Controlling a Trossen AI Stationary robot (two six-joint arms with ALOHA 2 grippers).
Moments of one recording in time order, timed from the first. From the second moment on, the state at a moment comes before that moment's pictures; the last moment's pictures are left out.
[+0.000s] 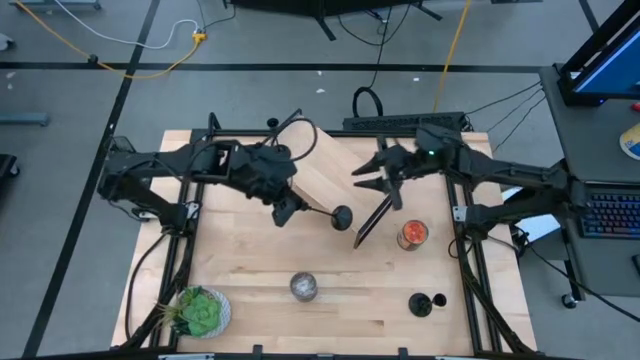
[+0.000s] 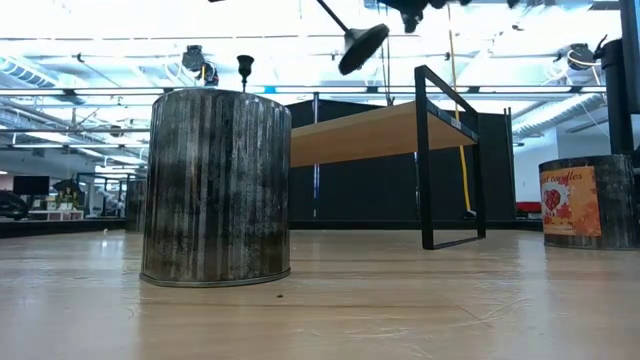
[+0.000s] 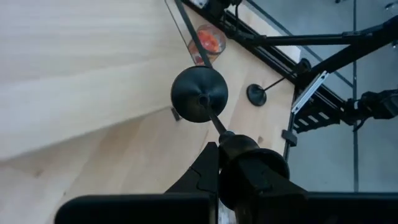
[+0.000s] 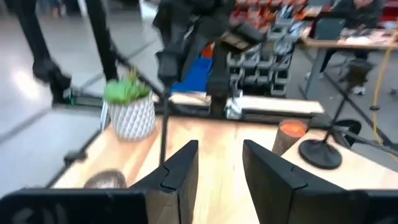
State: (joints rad) left arm -0.01 1.45 1.65 -0.89 0.07 -0.60; right arm -0.27 1.13 1.02 -0.07 -0.44 -0.08
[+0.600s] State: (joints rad) left arm 0.06 1.47 1.66 -0.87 0.08 -0.53; right arm -0.15 1.44 1.34 -0.28 -0.35 -0.23
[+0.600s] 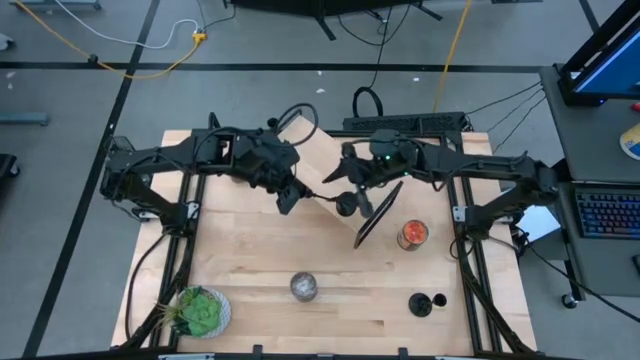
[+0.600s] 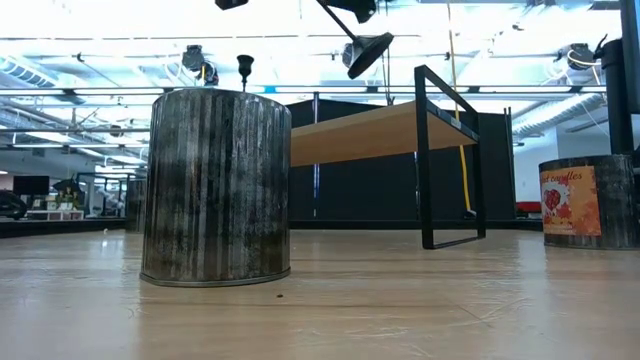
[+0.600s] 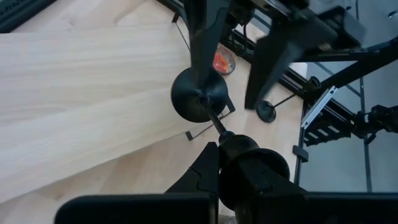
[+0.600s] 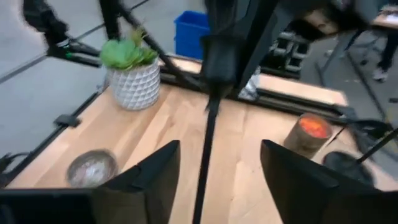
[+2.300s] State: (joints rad) left arm 0.06 1.47 1.67 -0.82 0.10 -0.45; right arm -0.11 1.64 1.57 -0.34 -0.37 -0.17
